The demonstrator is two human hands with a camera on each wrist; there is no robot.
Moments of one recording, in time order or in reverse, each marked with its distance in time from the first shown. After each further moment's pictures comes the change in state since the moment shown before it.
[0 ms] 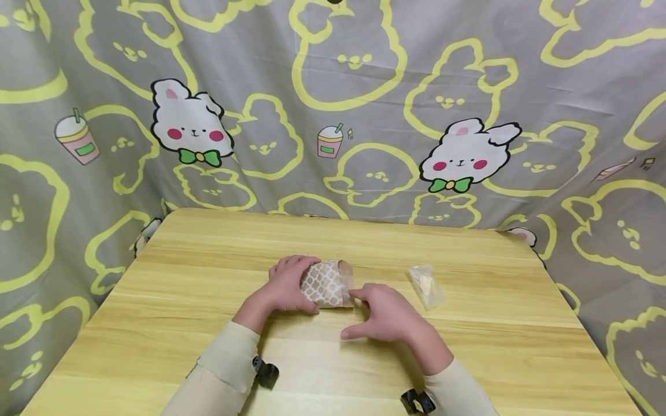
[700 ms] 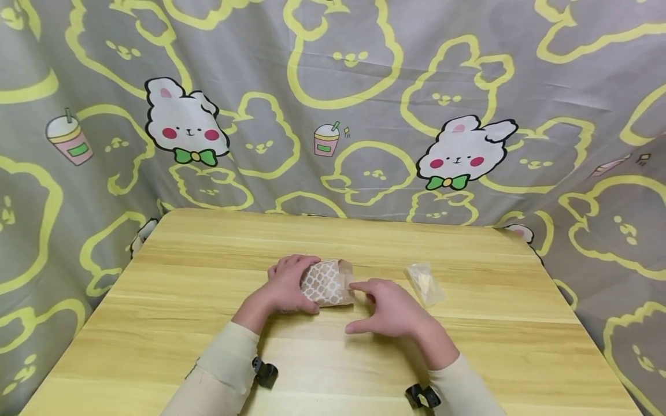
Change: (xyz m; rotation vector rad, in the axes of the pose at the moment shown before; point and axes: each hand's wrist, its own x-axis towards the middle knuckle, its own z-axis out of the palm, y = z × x) left_hand 0.001 0.007 -0.001 0.008 -0.022 -0.014; right_hand -0.004 0.008 -0.009 0.051 0.027 0.030
